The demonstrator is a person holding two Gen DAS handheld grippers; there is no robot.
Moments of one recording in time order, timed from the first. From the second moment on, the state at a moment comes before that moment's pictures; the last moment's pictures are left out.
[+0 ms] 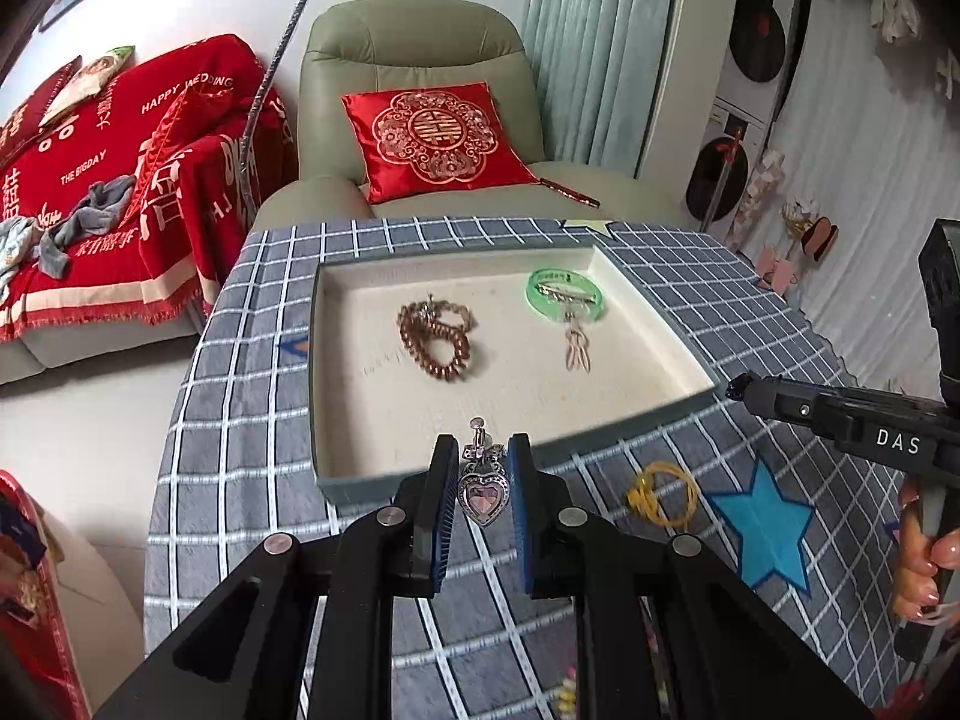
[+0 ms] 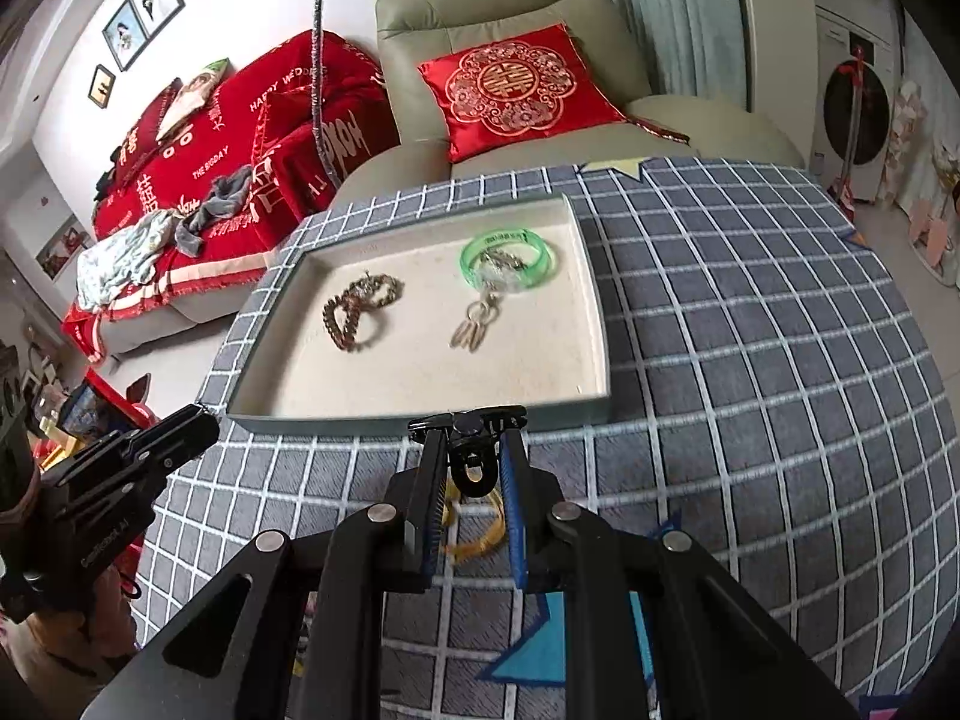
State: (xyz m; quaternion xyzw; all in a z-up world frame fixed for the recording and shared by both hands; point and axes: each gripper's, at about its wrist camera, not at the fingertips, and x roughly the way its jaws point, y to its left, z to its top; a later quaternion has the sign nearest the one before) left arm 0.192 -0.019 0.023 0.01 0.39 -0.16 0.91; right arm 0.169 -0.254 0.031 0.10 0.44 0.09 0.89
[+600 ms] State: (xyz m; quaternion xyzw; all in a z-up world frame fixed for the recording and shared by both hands) left arm 0.255 -0.029 0.005 0.02 0.40 -0.14 0.91; right arm 0.233 -0.246 0.020 0.10 0.45 0.08 0.88
